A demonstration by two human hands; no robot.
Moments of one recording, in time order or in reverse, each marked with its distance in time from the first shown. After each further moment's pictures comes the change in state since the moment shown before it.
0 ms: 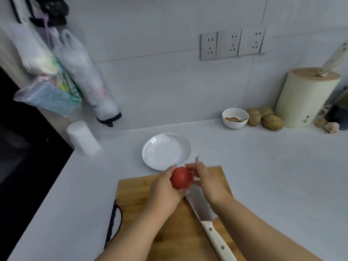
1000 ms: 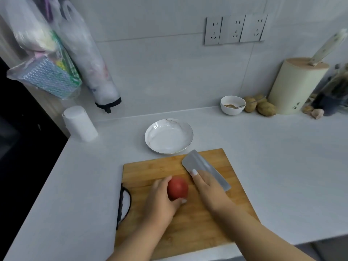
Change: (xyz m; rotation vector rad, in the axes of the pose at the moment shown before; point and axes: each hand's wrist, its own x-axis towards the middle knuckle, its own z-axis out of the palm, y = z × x) left_hand -0.052 -0.086 -0.009 0.140 -0.003 -0.027; right_hand -0.037 0.053 0.041 -0.440 0.088 -0.036
